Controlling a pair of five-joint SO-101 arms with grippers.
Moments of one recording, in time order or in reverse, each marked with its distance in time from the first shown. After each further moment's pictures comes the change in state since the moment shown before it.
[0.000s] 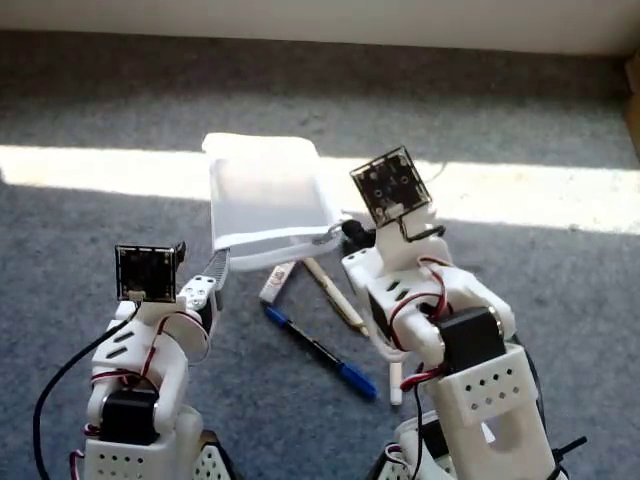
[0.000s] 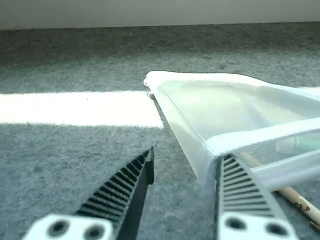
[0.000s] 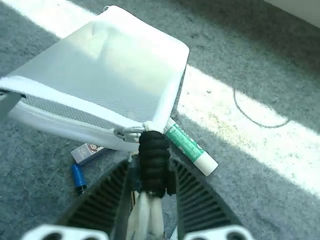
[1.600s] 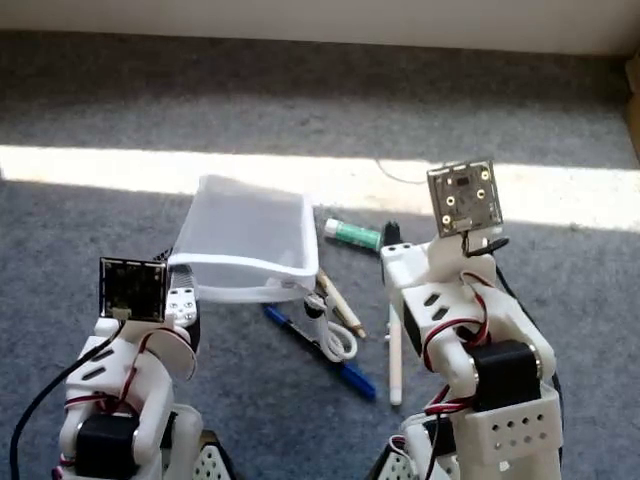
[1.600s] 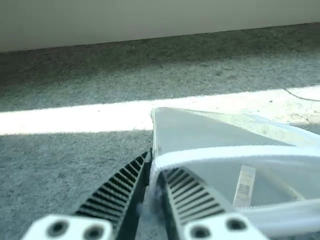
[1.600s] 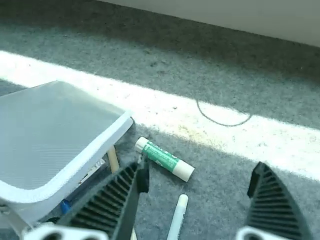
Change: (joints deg) left arm 0.0 0.0 -15.9 14.3 -4.2; right arm 8.5 -7.9 0.0 0.6 -7.1
